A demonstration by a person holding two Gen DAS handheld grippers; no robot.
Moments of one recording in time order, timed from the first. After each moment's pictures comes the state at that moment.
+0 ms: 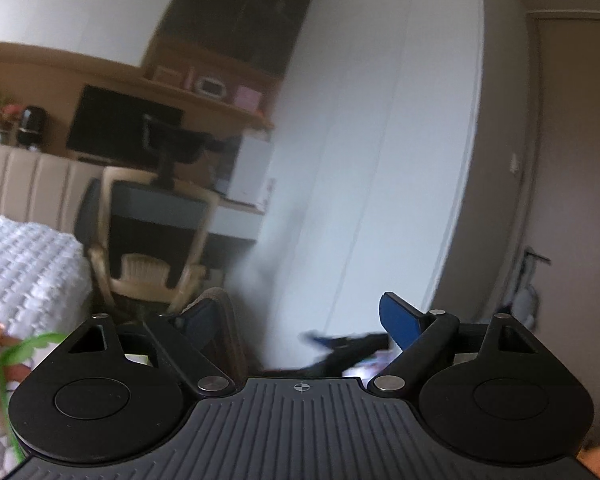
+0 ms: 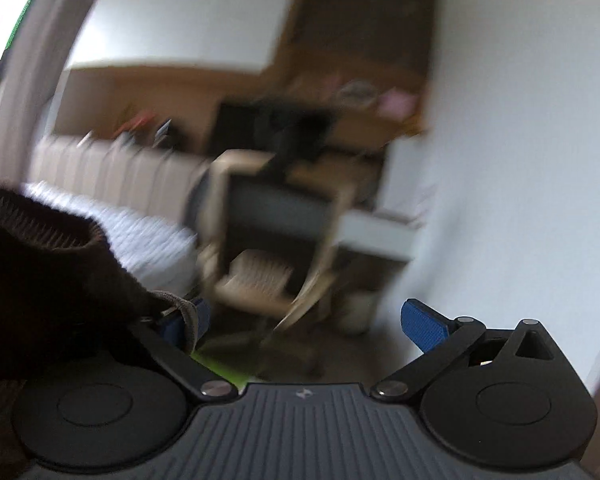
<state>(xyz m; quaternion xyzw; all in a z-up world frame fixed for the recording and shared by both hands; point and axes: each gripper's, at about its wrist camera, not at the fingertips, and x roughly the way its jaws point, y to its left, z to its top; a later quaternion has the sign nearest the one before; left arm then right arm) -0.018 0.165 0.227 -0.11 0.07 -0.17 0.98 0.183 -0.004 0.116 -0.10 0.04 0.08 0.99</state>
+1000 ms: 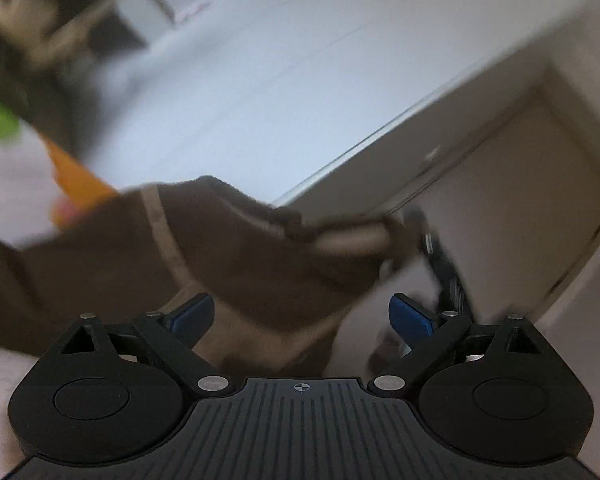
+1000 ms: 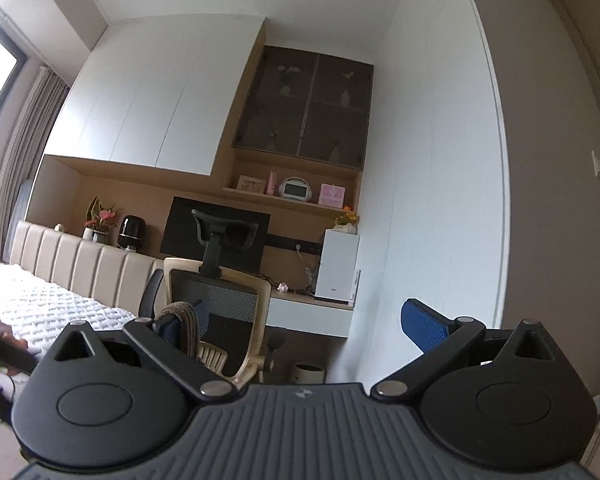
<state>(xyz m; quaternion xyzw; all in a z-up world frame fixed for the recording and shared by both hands) 0.140 0.105 0.082 -0.42 0.26 -0.41 0.77 0.009 -0.192 0.189 -0.08 -0.08 0.07 0.99</state>
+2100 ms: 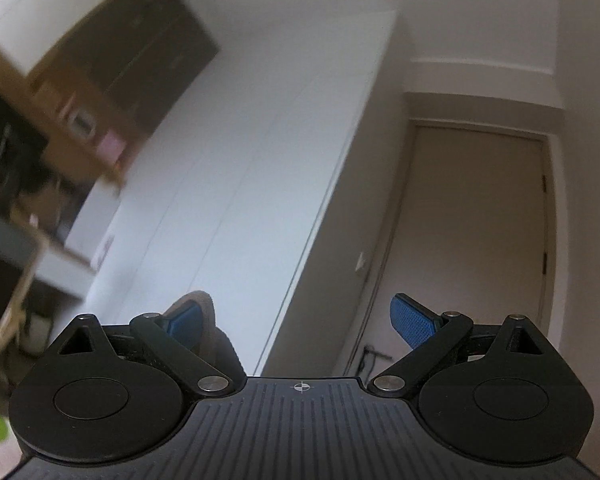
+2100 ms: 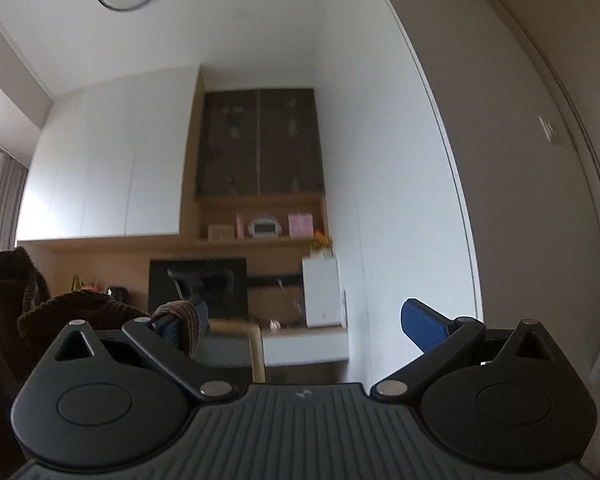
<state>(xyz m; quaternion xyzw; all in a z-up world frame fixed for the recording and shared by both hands) -0.005 0.099 0.265 -0.21 -0.09 -0.38 0.90 -0.015 -0.227 0.207 0.04 -0.13 0.05 0.99</state>
